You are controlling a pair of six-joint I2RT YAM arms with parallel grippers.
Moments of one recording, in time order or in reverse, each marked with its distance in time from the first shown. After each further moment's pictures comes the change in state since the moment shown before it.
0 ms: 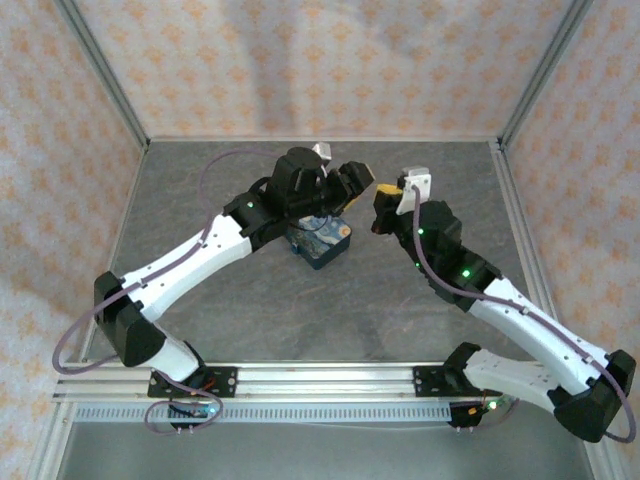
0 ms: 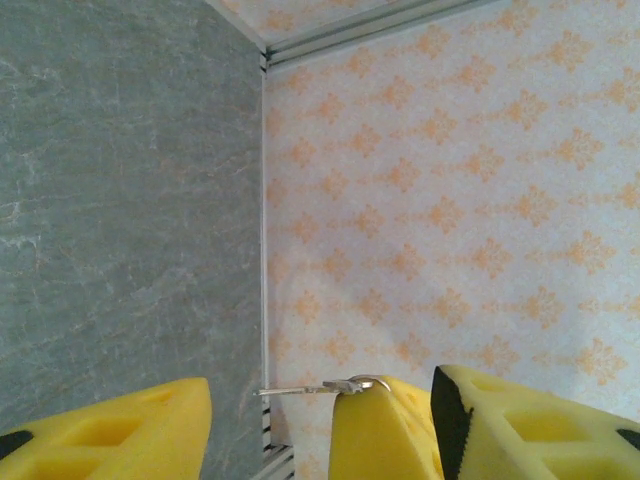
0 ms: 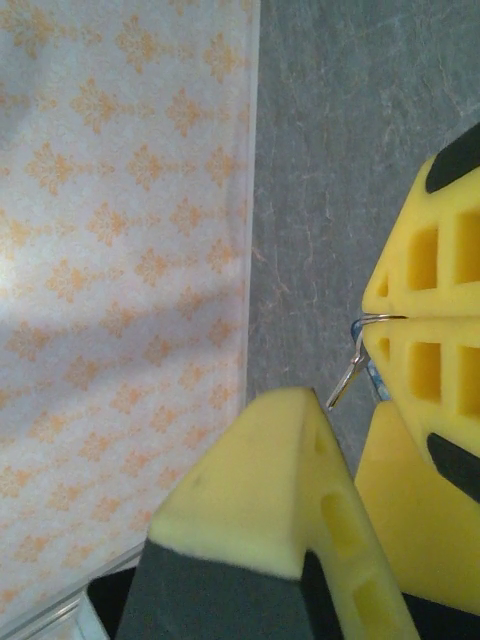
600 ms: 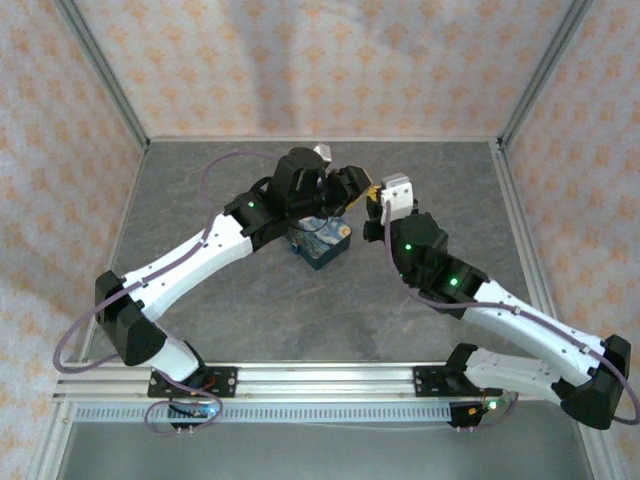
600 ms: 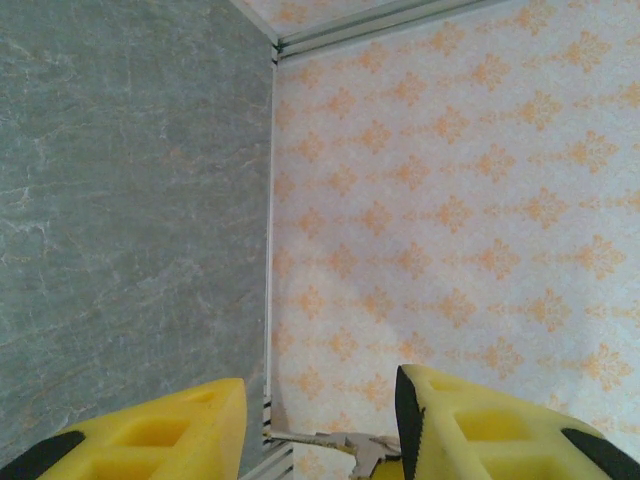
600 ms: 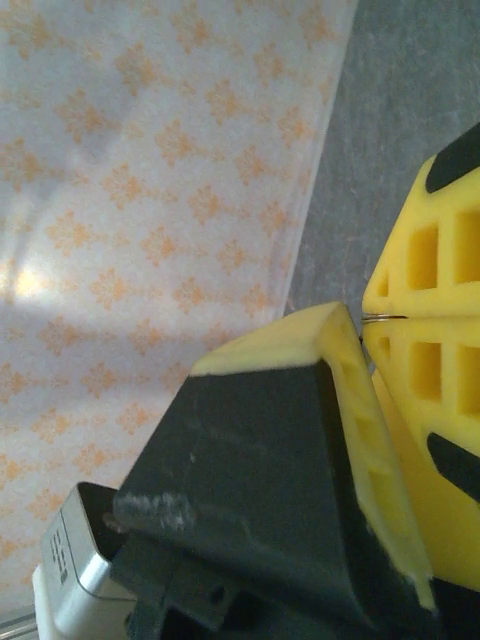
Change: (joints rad) left arm -0.002 0.003 0.004 -0.023 0.000 -0.023; right arm 0.155 0.022 -0.026 0.120 0.230 -0.283
